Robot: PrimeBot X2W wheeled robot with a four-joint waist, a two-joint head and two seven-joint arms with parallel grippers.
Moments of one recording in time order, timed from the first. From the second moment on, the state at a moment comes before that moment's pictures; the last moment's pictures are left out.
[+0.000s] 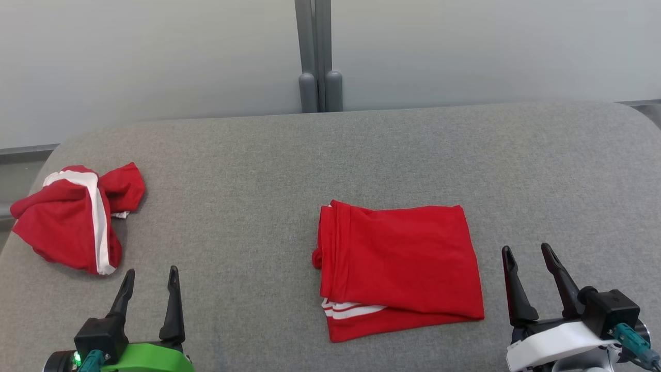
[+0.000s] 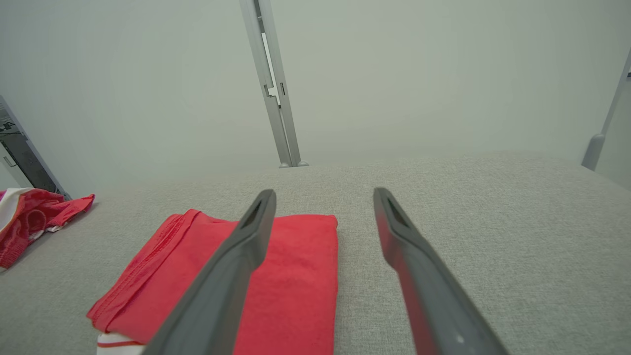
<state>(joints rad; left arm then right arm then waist) 0.01 0.07 0.05 0.26 -0.15 -0.13 -0.26 0.08 -0.10 0.05 0.09 0.24 0.13 -0.26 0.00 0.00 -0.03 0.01</state>
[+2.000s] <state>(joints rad) -0.09 0.09 -0.03 0.29 -0.19 -0.11 -0.26 -0.28 -0.15 0.09 0.61 0.23 0.13 -0.12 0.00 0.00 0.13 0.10</state>
